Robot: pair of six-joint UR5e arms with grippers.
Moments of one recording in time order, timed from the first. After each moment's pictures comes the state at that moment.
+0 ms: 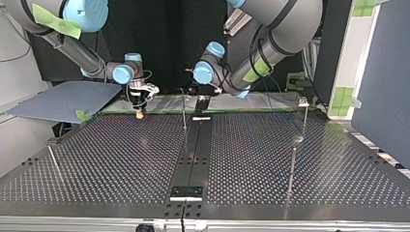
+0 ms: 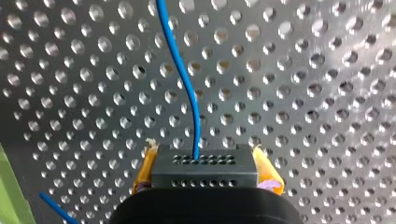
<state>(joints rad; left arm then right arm) -0.56 -2.45 -1.52 -2.69 -1.55 -1.76 1.87 -0.55 1.49 -0.84 1.50 1.65</state>
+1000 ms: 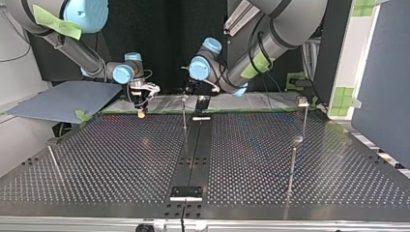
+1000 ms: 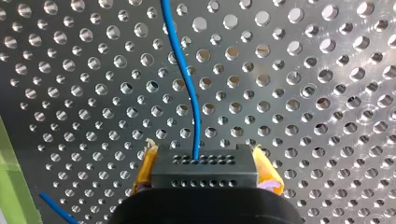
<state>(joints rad) -0.59 -2.39 -1.54 -2.69 -1.60 -1.76 1.87 -0.54 1.49 -0.84 1.47 1.66</state>
